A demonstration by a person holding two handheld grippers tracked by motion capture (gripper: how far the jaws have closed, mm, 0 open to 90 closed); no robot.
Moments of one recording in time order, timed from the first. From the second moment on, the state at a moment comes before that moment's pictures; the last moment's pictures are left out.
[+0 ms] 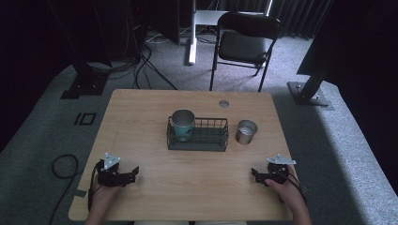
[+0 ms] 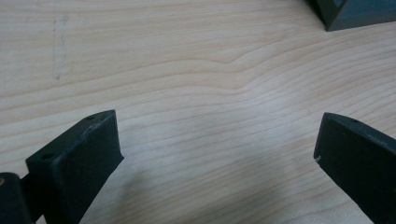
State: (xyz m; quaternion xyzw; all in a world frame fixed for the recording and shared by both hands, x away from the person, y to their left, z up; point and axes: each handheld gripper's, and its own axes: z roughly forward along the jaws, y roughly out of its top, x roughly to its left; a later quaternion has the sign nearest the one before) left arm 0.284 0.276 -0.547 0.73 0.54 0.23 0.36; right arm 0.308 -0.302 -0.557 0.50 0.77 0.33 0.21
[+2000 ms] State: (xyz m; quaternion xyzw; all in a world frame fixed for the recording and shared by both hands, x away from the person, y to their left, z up) left arm 0.281 0.290 -0.555 0.72 0.58 0.24 0.29; right arm 0.308 -0.302 -0.556 0.50 0.77 0.33 0.21
